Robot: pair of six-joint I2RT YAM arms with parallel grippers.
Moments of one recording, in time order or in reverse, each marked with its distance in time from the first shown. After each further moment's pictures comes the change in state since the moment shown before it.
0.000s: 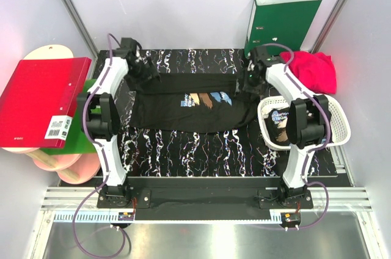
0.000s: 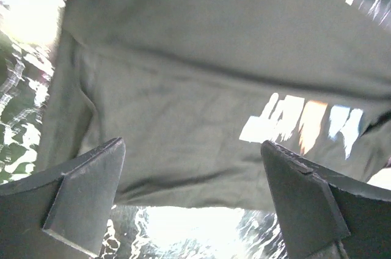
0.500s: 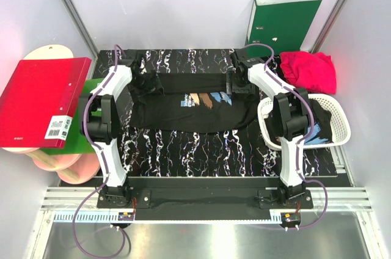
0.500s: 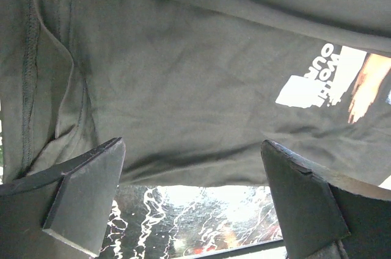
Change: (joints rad) left arm -0.043 -0.059 -0.244 0.044 0.020 0.021; right arm 0.137 0.175 0.092 0.003 0.217 -0.001
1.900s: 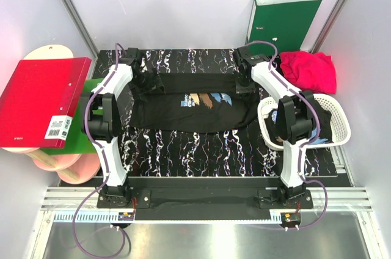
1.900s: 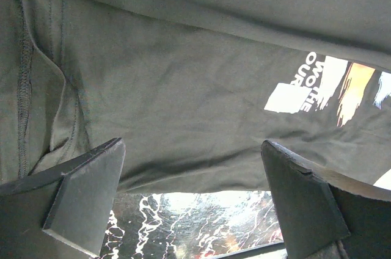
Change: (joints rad) left arm -0.001 0.021 0.038 0.010 0.015 0.007; right arm -0.002 -0.061 0.022 -0.097 0.056 -0.050
